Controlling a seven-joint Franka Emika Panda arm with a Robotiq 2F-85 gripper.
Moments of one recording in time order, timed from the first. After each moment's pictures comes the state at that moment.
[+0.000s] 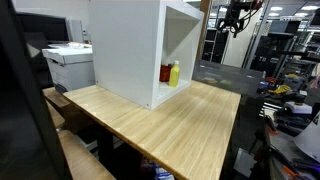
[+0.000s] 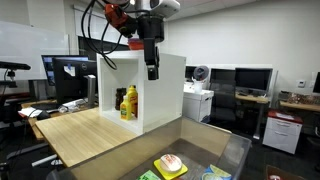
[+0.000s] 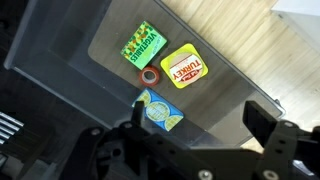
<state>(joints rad) -0.31 -0.06 -0.31 -1.97 -0.14 1.99 0.44</state>
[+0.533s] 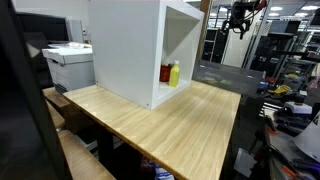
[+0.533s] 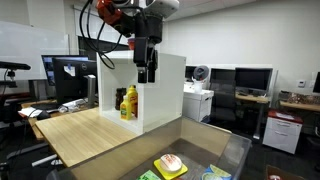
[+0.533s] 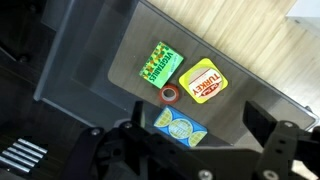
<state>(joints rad) -0.32 -0.06 -0.34 -1.97 -0.13 1.90 0.51</state>
